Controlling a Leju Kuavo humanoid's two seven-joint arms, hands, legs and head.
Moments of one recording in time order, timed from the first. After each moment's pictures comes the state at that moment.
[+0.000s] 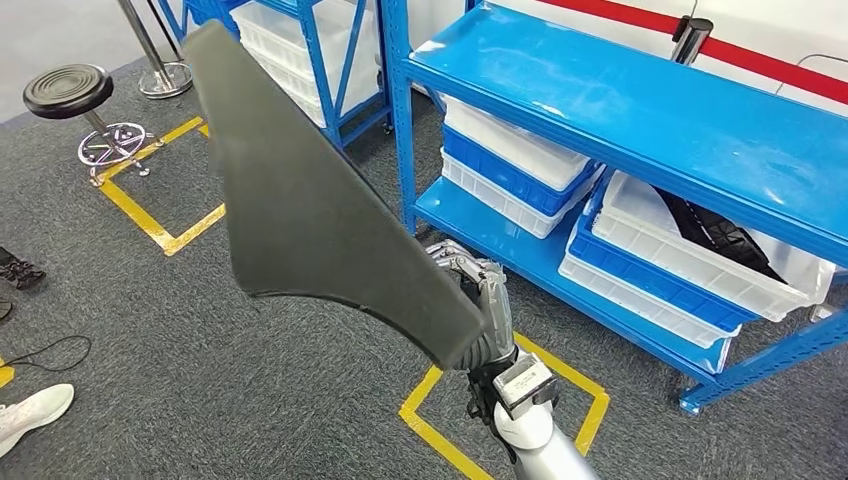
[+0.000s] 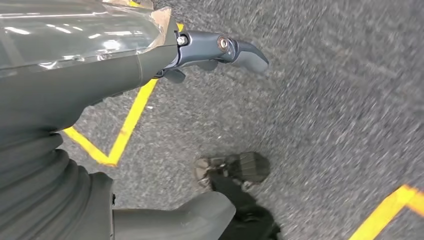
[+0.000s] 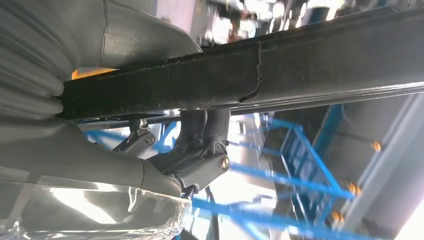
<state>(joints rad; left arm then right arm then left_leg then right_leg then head) -0.09 -0.09 0.58 -0.20 -0.56 0.13 -0.42 -0.24 0.05 0.57 -1.57 0.09 -0.18 -0.66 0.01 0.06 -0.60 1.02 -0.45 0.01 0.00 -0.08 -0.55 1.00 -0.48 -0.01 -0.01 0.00</state>
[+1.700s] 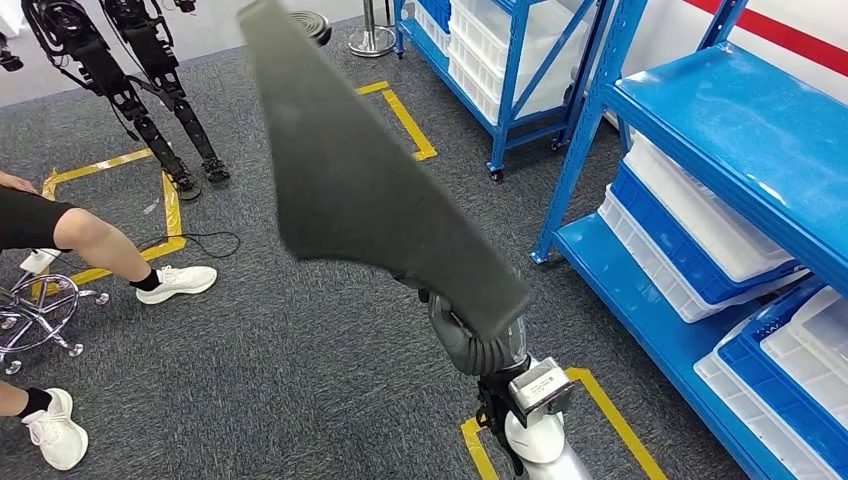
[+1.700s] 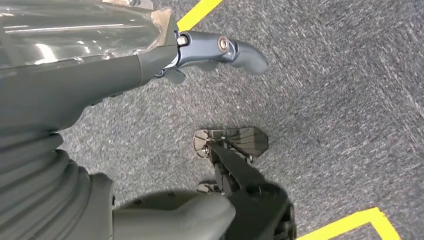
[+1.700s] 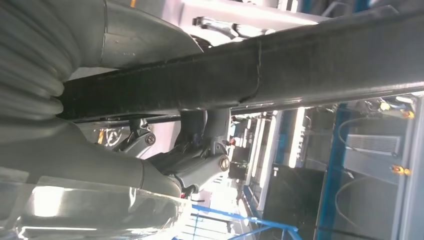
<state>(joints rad) -0.06 -0.10 0.60 -0.20 -0.60 0.02 -0.48 -0.16 0.10 0.48 -1.63 0.15 -0.12 -0.63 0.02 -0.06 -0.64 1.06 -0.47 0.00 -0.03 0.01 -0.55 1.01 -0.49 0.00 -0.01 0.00</state>
